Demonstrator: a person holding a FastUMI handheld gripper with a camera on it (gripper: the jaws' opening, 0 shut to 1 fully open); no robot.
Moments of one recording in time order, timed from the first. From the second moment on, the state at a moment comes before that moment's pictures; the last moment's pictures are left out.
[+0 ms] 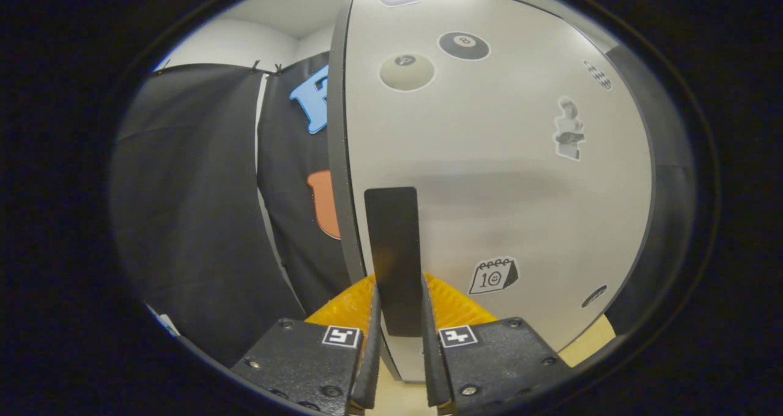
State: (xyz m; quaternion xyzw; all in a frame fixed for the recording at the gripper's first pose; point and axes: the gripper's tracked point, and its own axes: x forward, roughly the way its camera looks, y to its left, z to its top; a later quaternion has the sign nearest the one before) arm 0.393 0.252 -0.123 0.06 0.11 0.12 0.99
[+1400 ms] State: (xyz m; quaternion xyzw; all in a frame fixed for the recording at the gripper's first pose) arm 0.268 0.143 -0.117 0.05 0.10 0.09 0.99
